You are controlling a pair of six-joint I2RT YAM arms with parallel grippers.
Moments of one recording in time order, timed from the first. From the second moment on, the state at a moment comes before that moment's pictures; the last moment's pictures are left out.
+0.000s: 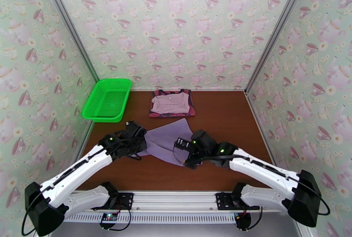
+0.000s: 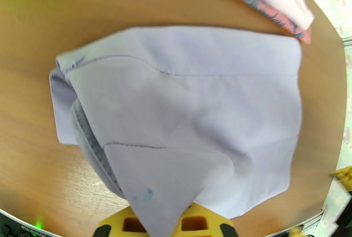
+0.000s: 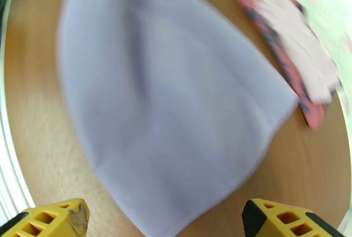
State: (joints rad) left arm -0.65 1.09 0.96 -0.95 -0.19 -0.94; right arm 0.95 1.18 0.78 -0.56 0.00 -0.46
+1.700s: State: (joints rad) left arm -0.37 0.95 1.21 -1.03 -0.01 -0.83; right arm 1.17 1.02 0.92 -0.22 0.72 -0.36
